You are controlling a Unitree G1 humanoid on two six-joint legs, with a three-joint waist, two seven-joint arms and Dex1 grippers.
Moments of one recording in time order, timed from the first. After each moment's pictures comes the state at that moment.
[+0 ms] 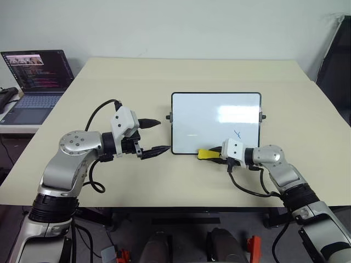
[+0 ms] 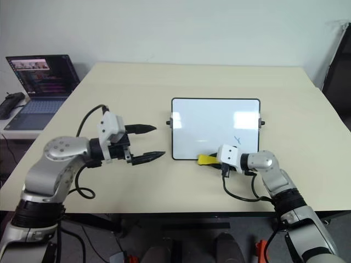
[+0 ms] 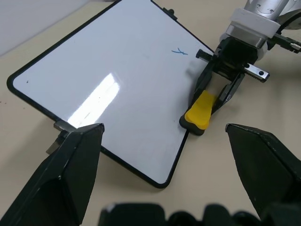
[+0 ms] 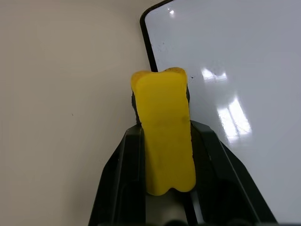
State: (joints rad) left arm -0.42 0.73 0.01 -0.16 -0.39 0.39 -1.03; right arm -0.55 -0.51 0.29 0.37 -0.06 -0.14 0.97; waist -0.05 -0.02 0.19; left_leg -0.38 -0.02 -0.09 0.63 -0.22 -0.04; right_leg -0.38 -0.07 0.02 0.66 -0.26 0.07
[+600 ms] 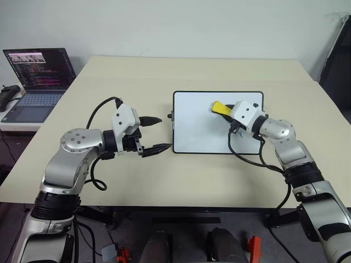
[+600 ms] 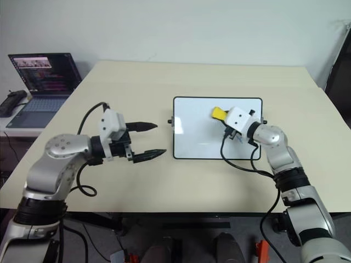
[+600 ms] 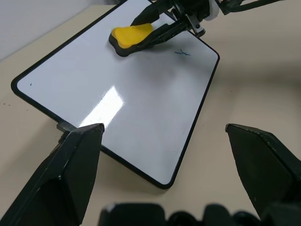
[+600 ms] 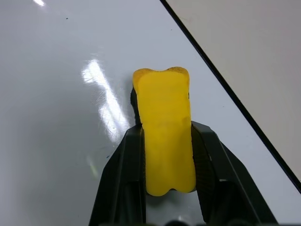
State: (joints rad) left arm -0.45 0.72 0.00 -0.15 -0.39 0.38 -1.04; right arm -0.74 -0.51 0.19 0.46 -0.18 -0.12 0.59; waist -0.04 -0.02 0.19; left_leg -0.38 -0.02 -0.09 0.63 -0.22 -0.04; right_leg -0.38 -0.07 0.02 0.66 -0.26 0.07
